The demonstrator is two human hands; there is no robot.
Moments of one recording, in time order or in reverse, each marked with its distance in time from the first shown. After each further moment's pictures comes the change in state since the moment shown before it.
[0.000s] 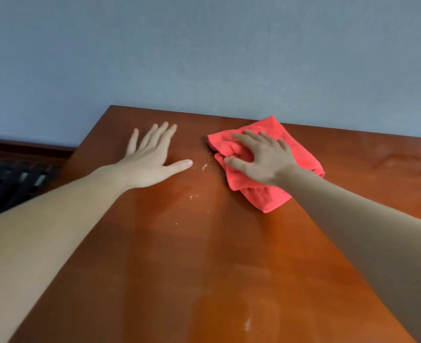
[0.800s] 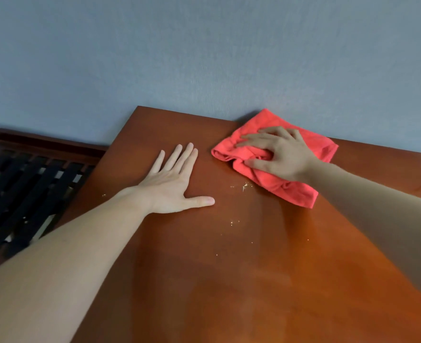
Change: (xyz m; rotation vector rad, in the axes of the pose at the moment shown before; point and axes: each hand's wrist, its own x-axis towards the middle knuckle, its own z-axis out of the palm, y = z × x) left_hand 0.013 -0.049 0.021 0.086 -0.180 0.083; right_hand 0.085 -0.019 0.014 -0.089 0.045 -0.330
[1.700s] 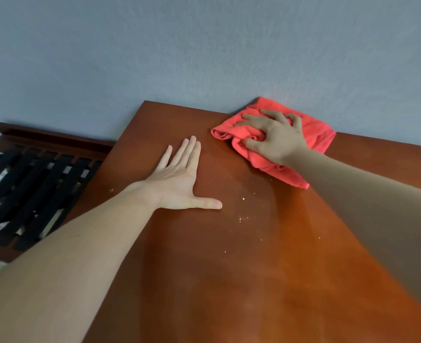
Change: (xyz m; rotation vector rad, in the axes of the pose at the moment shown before) left_hand -0.003 0.001 -0.004 -0.009 -0.039 -0.011; right_hand 0.039 -0.012 0.017 0.051 0.086 0.155
